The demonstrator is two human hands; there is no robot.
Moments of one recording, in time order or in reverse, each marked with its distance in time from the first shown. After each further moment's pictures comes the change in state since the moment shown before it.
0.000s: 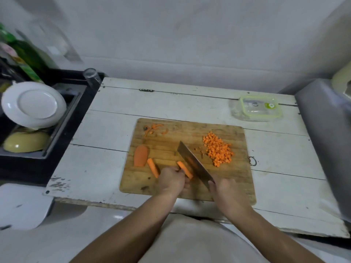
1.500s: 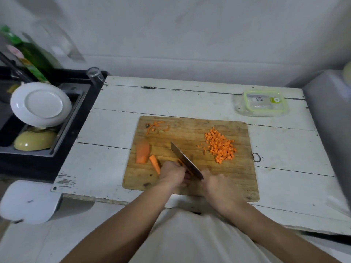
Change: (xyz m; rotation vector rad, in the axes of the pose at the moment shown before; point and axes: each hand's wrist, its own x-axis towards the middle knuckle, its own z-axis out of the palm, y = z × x) left_hand -0.001 0.013 -0.004 0.012 -0.099 -0.052; right_hand 0.008 -0.015 0.005 -0.137 -0.086 -0.135
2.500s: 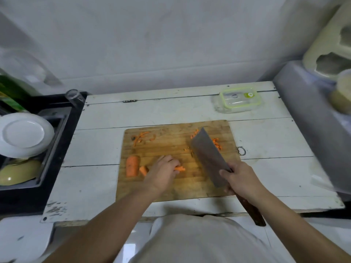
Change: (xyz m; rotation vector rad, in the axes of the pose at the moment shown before) left_hand 0.035 0.003 -0.028 1.163 -0.026 0.980; right_hand -0.022 0.068 -0.025 0.894 0.132 0.420
